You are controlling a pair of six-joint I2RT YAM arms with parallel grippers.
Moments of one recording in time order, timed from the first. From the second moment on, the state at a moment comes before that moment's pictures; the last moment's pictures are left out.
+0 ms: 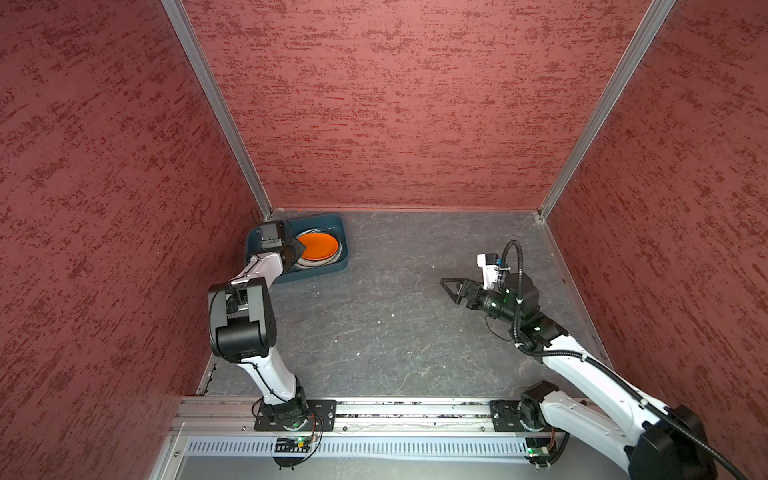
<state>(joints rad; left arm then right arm) 0.20 1.77 1.17 -0.21 0.08 -0.71 0.44 0.95 0.54 0.11 -0.40 0.75</state>
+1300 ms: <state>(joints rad) 0.09 1.12 0.24 0.54 -0.25 -0.32 0.42 0.85 0.41 0.14 0.43 0.55</state>
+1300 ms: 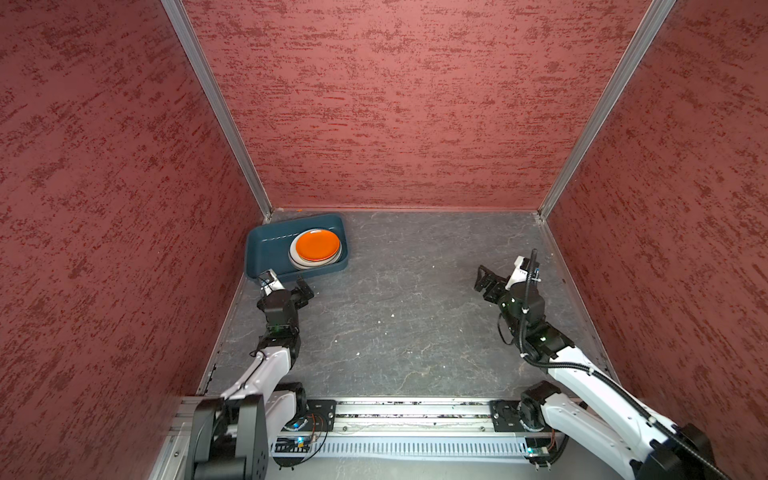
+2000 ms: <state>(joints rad) -0.09 1.46 0.28 0.99 -0.30 -0.10 0.13 1.18 0.10 0.98 0.83 0.18</state>
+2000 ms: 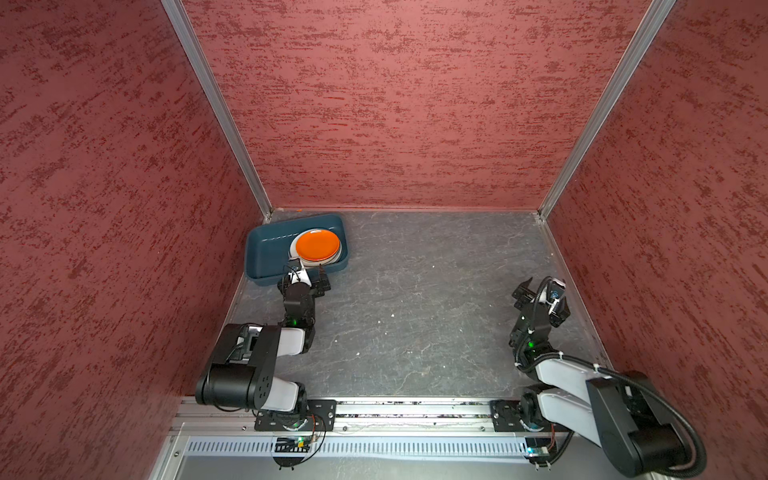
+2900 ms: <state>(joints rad) 0.02 1.54 0.35 0.95 -0.13 -0.10 -0.02 1.55 0.28 1.11 0.26 0.14</state>
